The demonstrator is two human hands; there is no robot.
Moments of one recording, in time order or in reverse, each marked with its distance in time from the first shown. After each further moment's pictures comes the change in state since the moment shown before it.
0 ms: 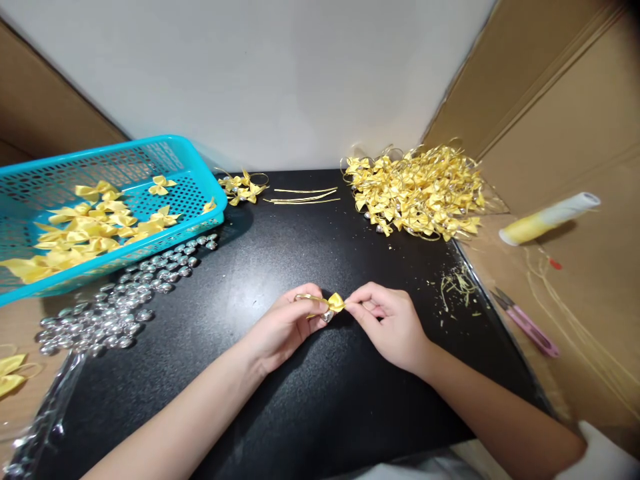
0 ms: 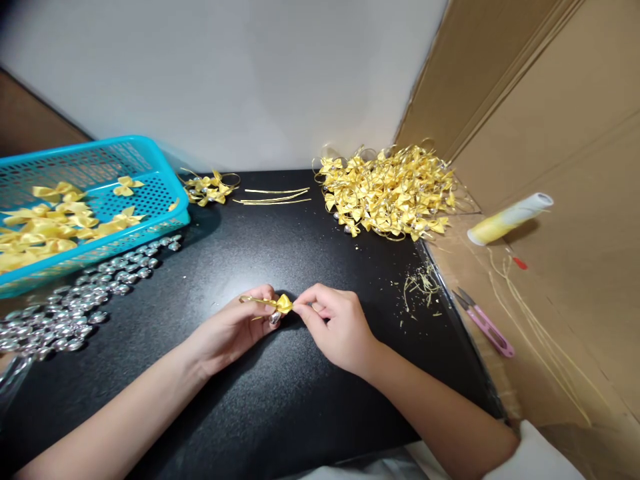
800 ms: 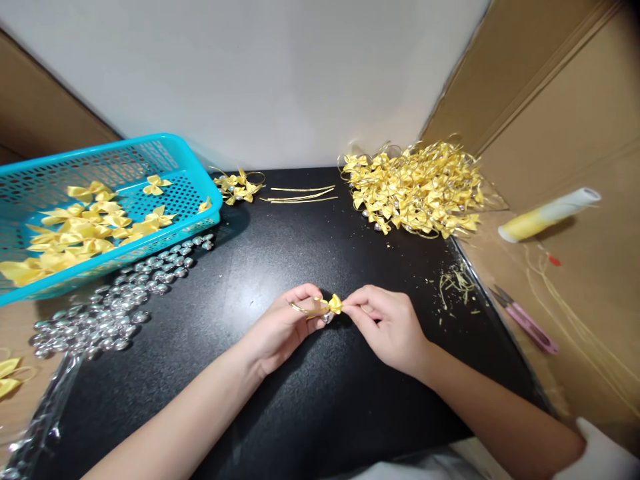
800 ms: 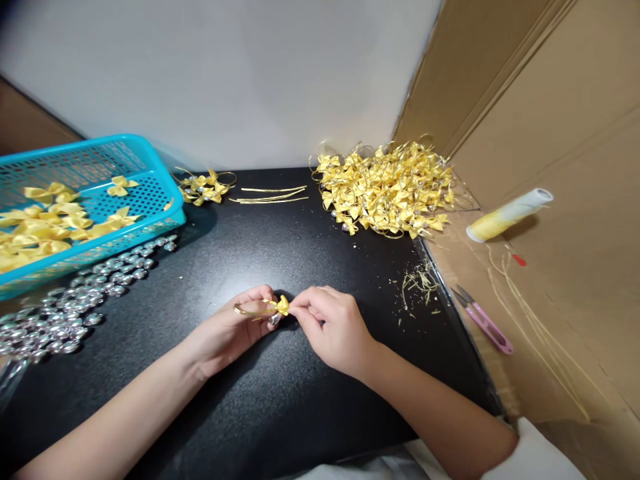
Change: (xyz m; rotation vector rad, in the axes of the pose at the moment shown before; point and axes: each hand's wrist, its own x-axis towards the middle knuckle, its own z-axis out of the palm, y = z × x) left_hand 0.000 -0.002 0.000 0.004 0.018 -0.012; right_hand 0.000 -0.004 -0.001 -0.088 0.015 -0.166
